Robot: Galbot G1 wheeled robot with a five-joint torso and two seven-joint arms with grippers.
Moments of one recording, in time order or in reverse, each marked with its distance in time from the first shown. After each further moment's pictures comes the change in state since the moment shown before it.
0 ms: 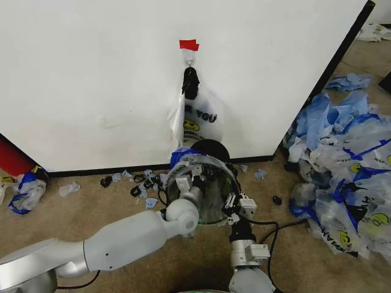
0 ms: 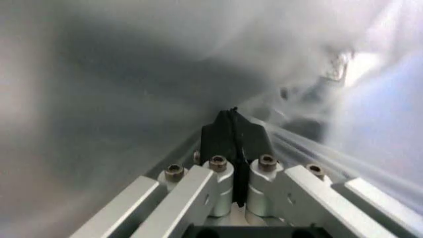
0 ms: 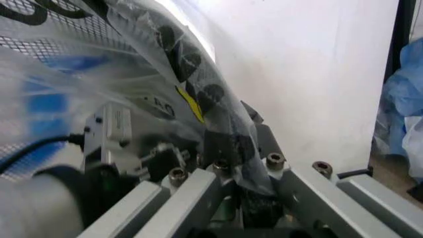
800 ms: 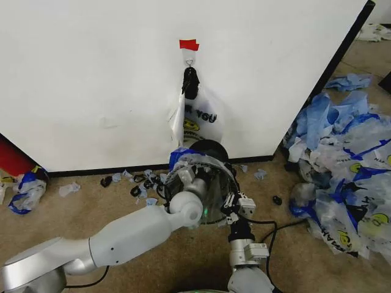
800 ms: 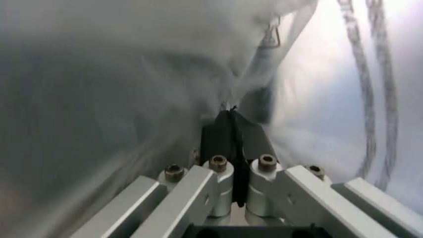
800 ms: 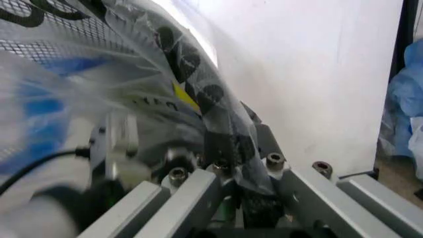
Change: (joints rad) left arm 0.050 -0.008 -0.030 -0.017 -0.031 -0.026 0.104; right arm 0.032 -0.003 -0.006 -0.003 0.029 -0.004 0.002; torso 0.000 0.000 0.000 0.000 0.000
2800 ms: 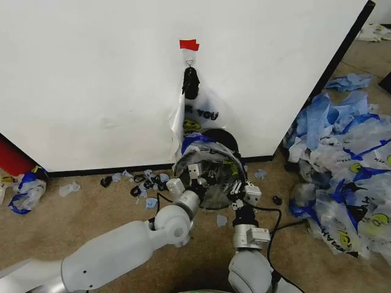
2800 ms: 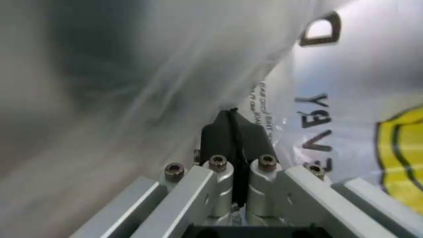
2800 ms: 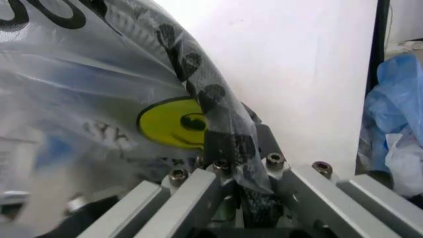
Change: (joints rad) left arm 0.080 0.071 -0.063 -0.136 -0.024 0.023 0.073; right arm 0.072 0.009 0.027 -0.031 0.011 -0.017 0.046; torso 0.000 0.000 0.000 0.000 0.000
